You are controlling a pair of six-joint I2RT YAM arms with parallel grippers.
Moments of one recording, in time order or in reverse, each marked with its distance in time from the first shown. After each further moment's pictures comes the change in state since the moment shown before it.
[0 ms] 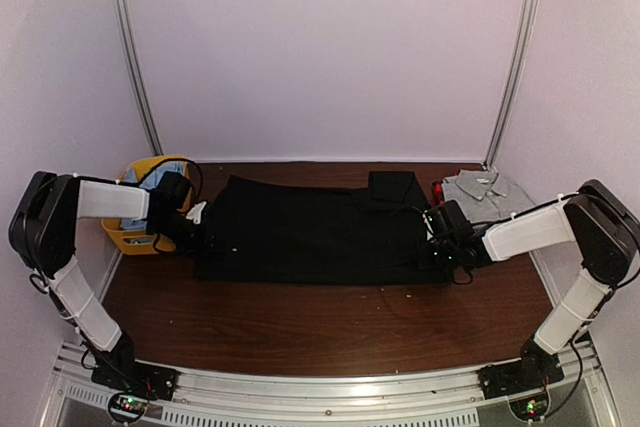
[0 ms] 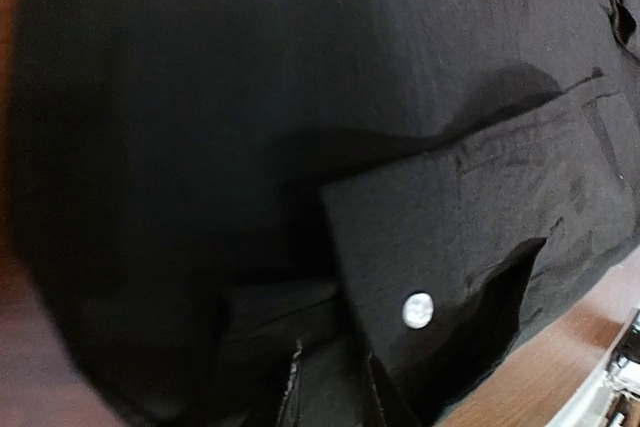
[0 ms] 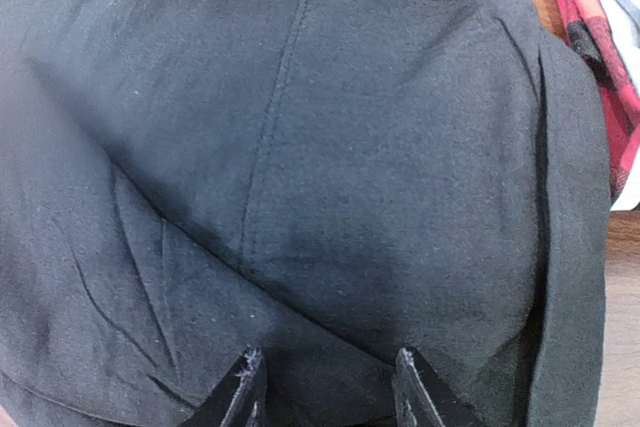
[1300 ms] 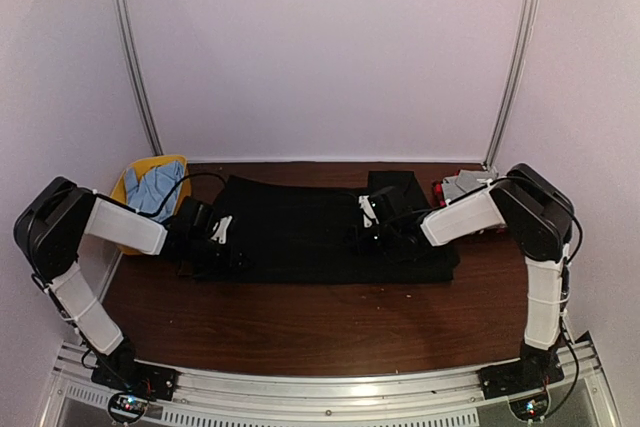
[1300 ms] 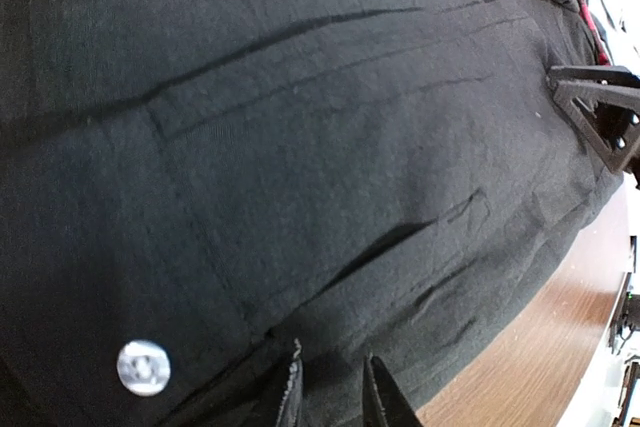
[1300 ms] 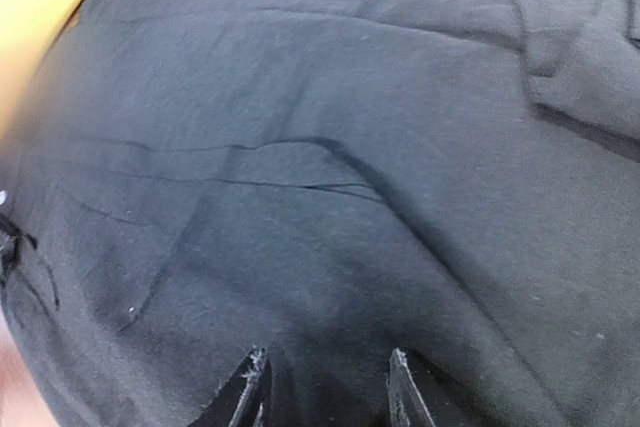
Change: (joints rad) left arm -0.218 -0.014 -0.230 0.473 -0.019 -0.132; right arm 0.131 0.411 0.435 0.152 -0.249 0.009
